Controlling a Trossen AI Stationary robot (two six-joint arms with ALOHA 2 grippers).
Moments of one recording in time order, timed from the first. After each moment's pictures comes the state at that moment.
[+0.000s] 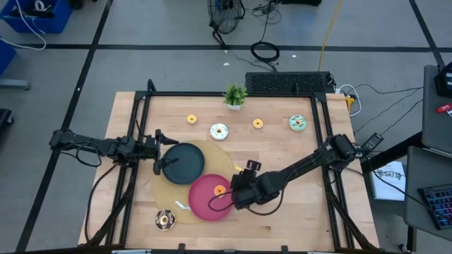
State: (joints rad) left arm -0.17 0.17 0.01 0.08 -0.24 -0.13; right arm 0.42 1.95 1.47 -0.81 0.50 0.58
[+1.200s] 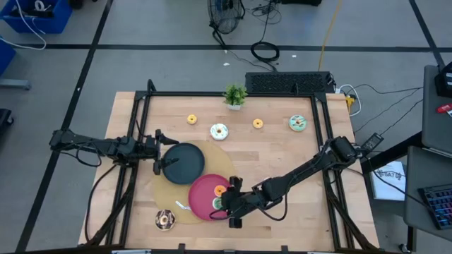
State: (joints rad) left arm -0.17 0.17 0.01 0.08 -0.24 -0.13; right arm 0.47 1.96 1.36 -0.14 0.31 0.37
